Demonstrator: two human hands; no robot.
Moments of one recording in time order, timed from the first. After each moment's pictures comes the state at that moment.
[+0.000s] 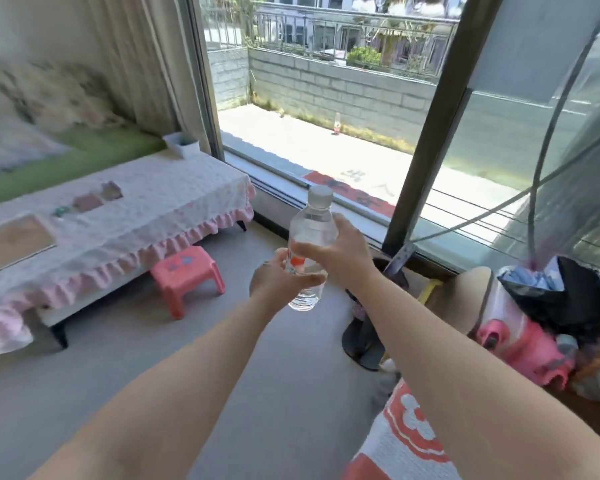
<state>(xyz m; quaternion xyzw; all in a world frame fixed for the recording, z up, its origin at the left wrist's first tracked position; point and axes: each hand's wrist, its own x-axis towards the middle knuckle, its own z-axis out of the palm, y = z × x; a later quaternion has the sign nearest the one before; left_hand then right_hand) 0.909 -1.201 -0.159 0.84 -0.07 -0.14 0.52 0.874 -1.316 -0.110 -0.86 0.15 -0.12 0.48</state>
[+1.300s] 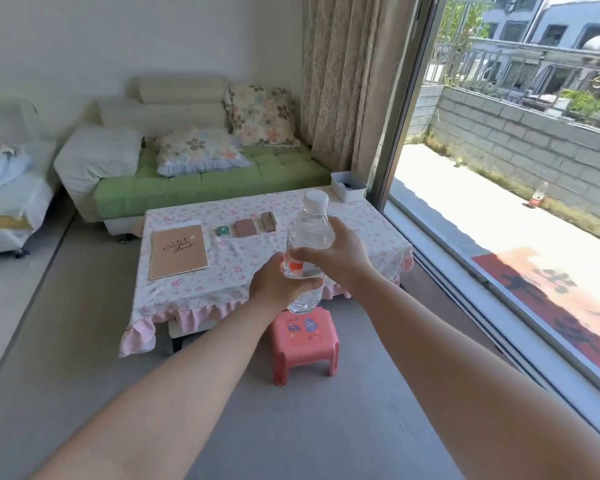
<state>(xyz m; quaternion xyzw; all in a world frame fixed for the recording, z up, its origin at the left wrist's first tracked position) 1.314 -0.930 -0.137 0.87 0.12 0.02 0.49 1.344 -1.045 -0.090 -0.85 -0.11 0.03 0.51</state>
